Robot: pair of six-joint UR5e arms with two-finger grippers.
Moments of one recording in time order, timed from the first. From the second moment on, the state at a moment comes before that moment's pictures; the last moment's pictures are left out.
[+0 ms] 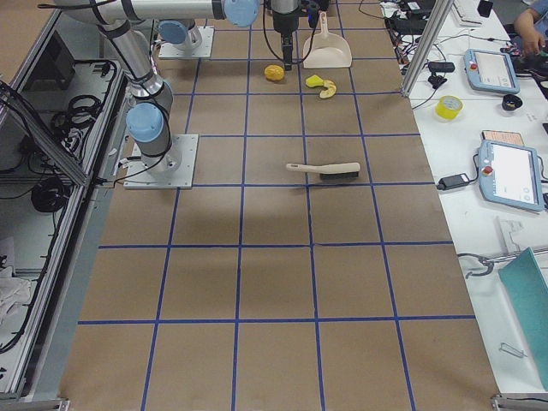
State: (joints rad) left arm -1.58 -1.54 -1.56 -1.55 1.57 0.15; right arm 1.60 -1.66 1.66 -1.66 -1.57 0.03
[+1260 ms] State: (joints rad) left arm -1.38 -1.76 -1.56 -1.31 1.57 0.73; right arm 1.39 -1.61 1.66 -1.71 -1.62 -0.22
